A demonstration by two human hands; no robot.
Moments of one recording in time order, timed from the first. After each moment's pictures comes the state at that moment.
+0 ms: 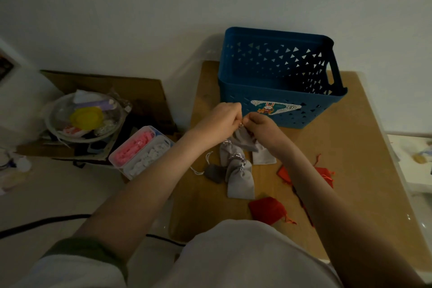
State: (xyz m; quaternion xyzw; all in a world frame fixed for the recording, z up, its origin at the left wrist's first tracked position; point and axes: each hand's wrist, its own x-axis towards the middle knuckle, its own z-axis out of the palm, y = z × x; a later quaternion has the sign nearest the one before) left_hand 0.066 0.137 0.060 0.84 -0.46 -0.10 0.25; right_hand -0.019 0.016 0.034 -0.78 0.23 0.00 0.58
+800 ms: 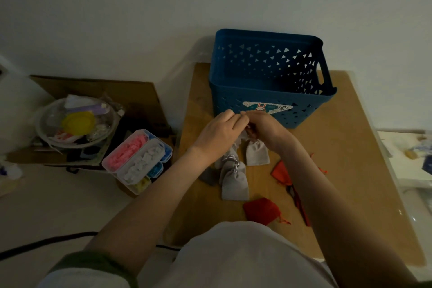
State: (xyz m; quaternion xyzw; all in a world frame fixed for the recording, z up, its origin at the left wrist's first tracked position) left_hand 0.049 0.132 0.024 0.73 -0.61 0.25 0.17; right_hand -0.021 -0.001 0.054 -0.66 0.23 0.05 0.71
